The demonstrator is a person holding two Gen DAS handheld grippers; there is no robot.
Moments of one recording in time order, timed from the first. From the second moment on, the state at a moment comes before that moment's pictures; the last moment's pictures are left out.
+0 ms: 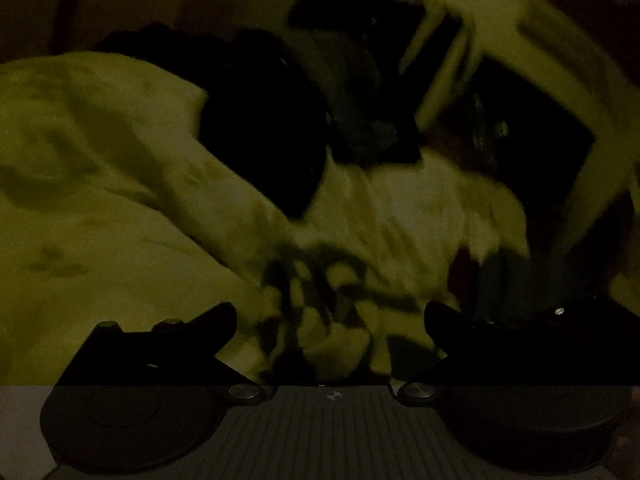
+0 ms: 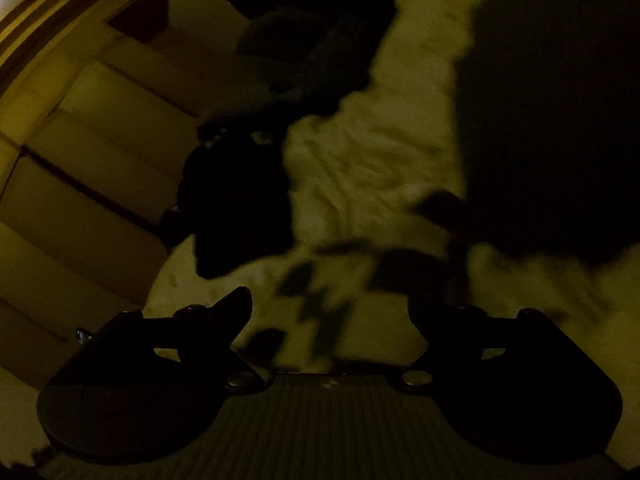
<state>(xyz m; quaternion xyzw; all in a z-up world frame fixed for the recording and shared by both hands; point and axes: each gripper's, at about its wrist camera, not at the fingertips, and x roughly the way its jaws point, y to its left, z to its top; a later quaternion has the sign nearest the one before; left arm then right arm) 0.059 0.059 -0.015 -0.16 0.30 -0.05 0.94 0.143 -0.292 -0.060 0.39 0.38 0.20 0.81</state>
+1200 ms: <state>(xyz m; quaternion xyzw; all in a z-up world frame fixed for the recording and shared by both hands) 0.033 0.075 0.030 -0.13 0.19 -0.02 0.97 0.075 -0.182 -0.006 0.17 0.25 0.28 0.91</state>
